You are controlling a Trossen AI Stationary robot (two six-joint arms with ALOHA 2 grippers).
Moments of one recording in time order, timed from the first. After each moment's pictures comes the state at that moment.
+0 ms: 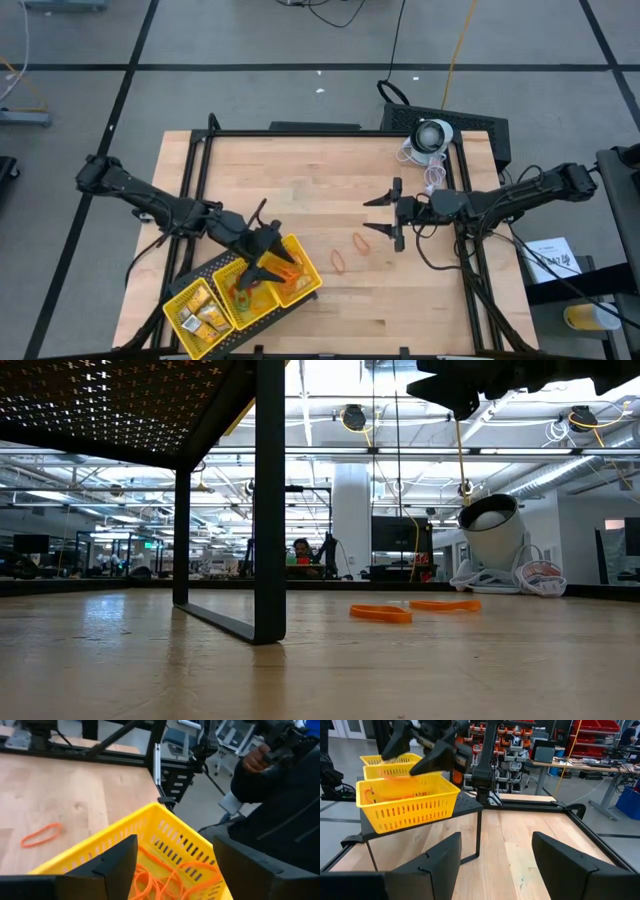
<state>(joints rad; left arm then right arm) -0.37 1.19 0.86 0.00 0.14 -0.29 0.19 0.98 0.53 0.37 0.21 -0.04</state>
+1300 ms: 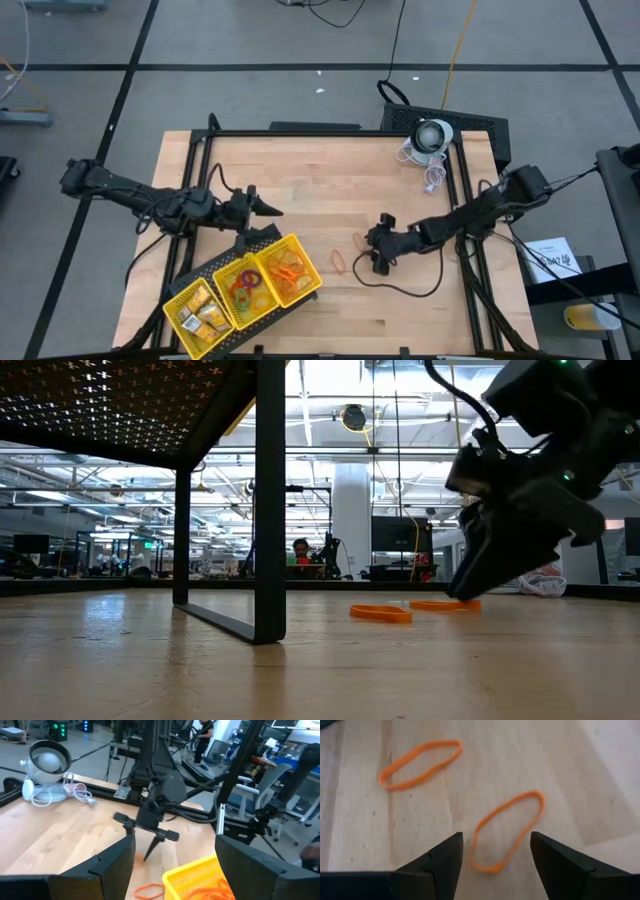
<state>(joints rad) -0.25 0.90 0.59 0.21 -0.15 -0.29 0.32 1.54 0.53 0.15 0.31 0.43</state>
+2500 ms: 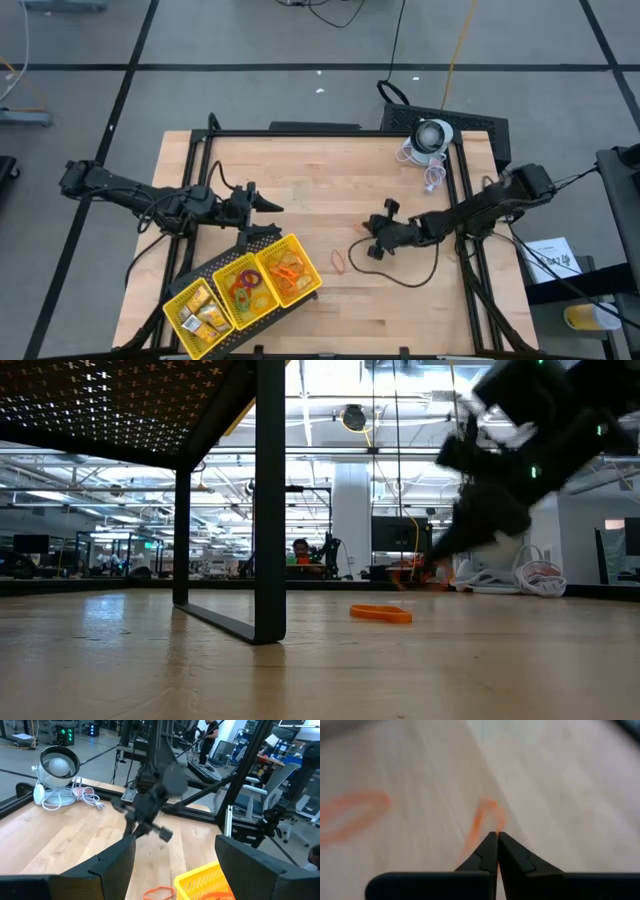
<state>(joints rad) -0.22 0.90 0.59 0.21 -0.16 -0.26 0.26 1.48 0.53 0.15 0.53 0.34</state>
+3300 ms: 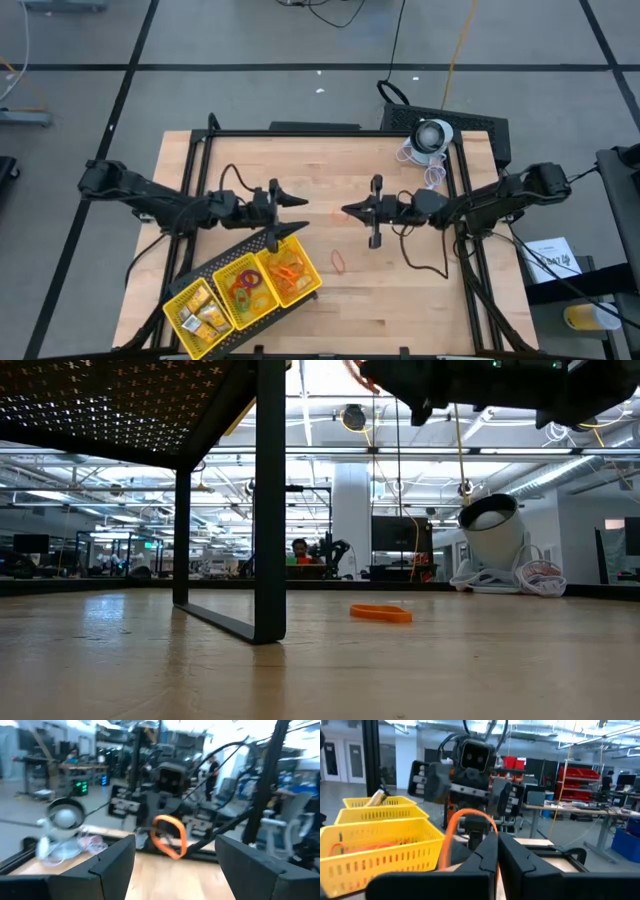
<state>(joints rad) -0.17 1.26 0.59 0.81 -0.19 -0.11 0.10 1.35 0.53 1.00 0.14 -0.10</state>
